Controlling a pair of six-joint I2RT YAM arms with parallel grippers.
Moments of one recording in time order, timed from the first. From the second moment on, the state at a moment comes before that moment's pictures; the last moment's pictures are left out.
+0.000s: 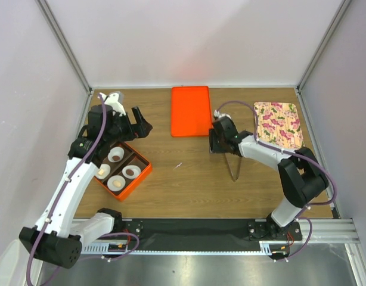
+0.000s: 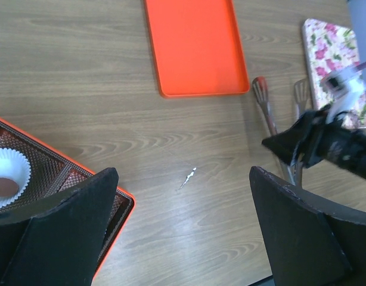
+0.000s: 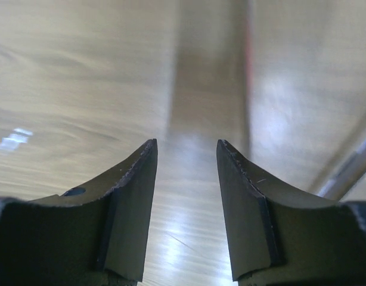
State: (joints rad) left arm -0.25 1.02 1.12 -0.60 0.13 -0.40; right arm 0.59 1.64 1.01 -0.29 0.15 0.44
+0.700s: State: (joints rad) left arm -0.25 0.98 1.16 -0.61 0.10 -0.39; right arm 0.48 2.31 1.84 -0.30 0.38 0.26
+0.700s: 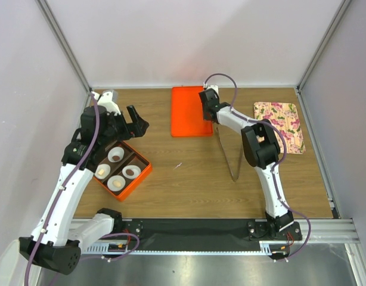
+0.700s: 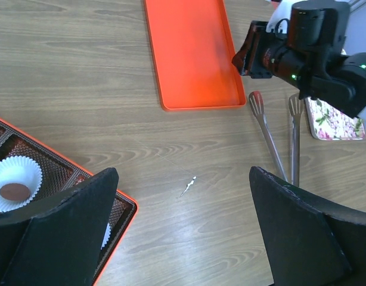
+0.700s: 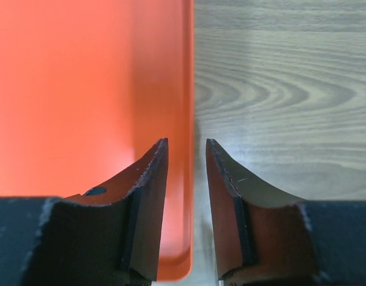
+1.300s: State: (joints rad) left arm -0.25 1.12 1.14 -0.57 0.08 -0.41; right arm 0.46 2.41 1.94 -0.33 0.32 0.24
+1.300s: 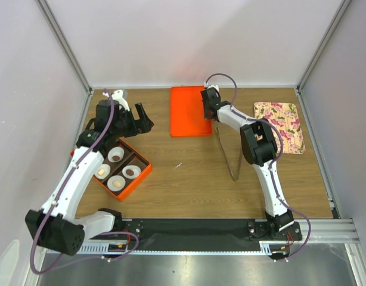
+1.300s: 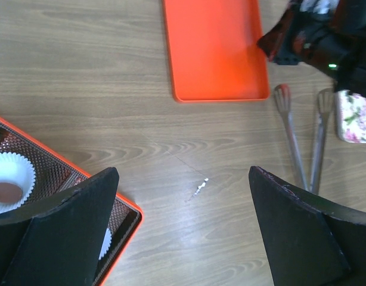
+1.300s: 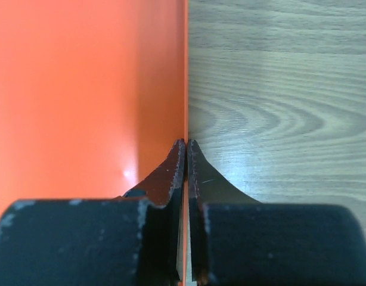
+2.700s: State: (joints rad) left arm -0.23 1.54 1.21 -0.23 0.51 -0.59; right arm 0.44 1.75 1.49 -0.23 -0.13 0.50
